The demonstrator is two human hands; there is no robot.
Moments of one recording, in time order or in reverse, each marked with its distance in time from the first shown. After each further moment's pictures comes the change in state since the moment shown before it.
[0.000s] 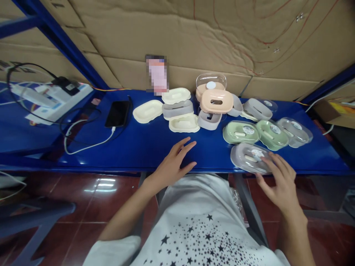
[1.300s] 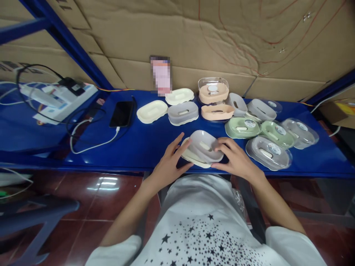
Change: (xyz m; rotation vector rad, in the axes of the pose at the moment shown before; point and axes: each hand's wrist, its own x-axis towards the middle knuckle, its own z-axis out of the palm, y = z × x) left_hand -0.012 -0.018 -0.006 0.014 0.109 0.031; right_hand 0.121 -0.084 0.066 0.464 -0.308 -0.327
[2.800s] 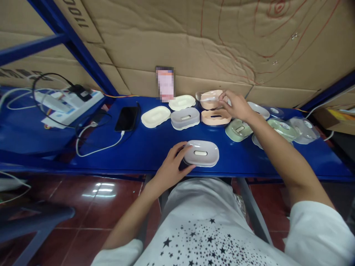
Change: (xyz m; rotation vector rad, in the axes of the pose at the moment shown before) left_hand 0.000 -0.001 0.003 0.013 0.065 0.008; right_hand 0.162 0.116 -0.069 -0.156 0.110 0.127
